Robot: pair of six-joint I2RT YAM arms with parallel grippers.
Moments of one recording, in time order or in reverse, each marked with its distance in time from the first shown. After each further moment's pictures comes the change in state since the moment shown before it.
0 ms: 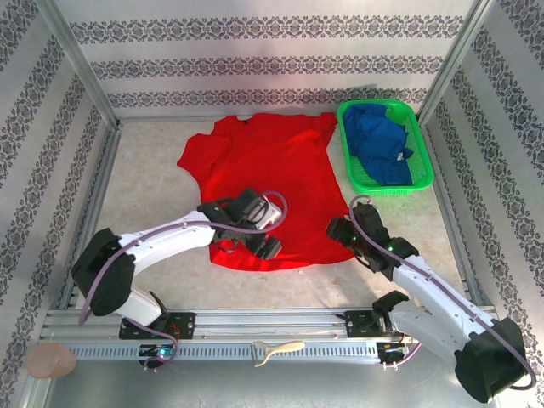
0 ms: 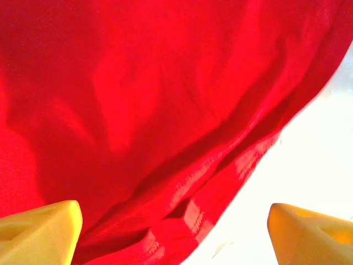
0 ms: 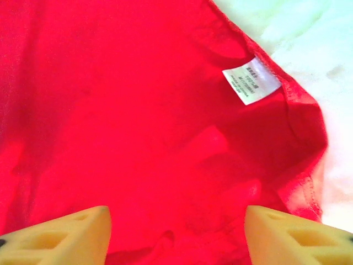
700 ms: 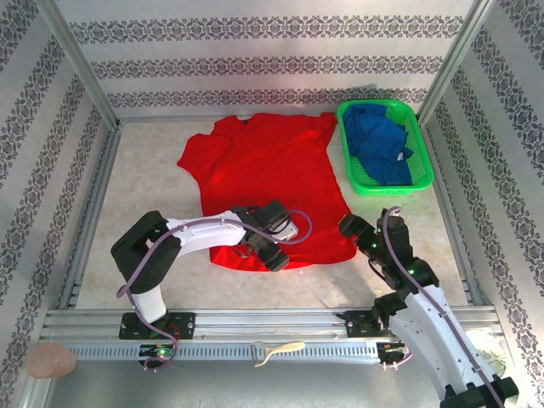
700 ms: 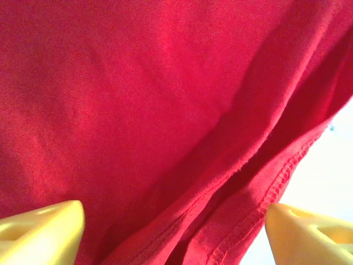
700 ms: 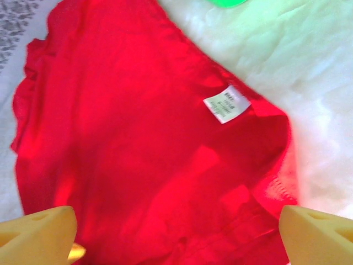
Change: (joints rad) left arm -0.070 0.253 0.089 0.008 -0.032 0.130; right arm -0.195 -0.311 -0.097 -0.026 -0.154 0.067
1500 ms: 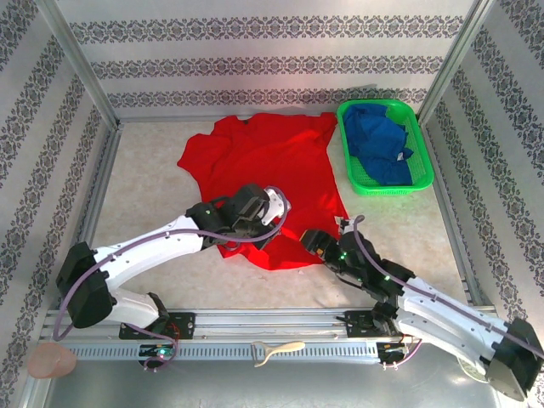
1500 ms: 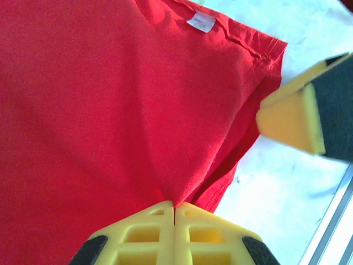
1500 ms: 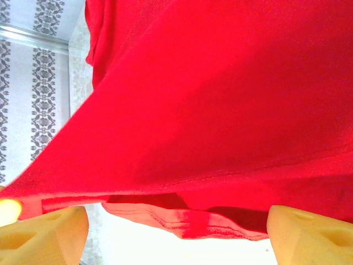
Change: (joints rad) left arm 0.000 -0.394 -0.018 0.028 -0.037 -0.110; right arm 0.581 0.154 -0.103 0.374 0.138 0.394
